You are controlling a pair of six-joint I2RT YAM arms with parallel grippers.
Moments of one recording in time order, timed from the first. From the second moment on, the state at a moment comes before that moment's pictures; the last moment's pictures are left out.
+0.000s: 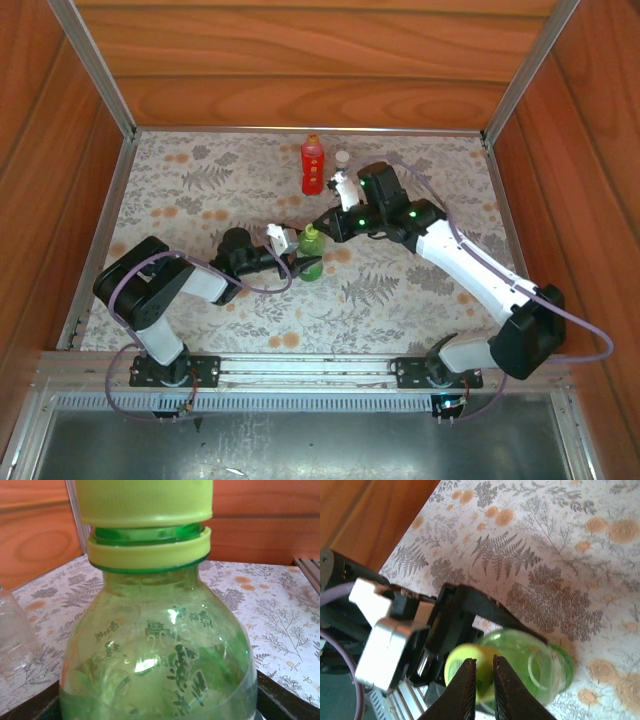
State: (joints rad) left arm -0.66 1.69 0.43 1.17 0.63 0.09; right arm 0.68 1.35 1.16 -0.55 -0.49 0.24
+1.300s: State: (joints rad) left arm -0.66 1.69 0.43 1.17 0.61 0.10; right arm 0.68 1.24 1.06 -0.56 -0.54 0.23
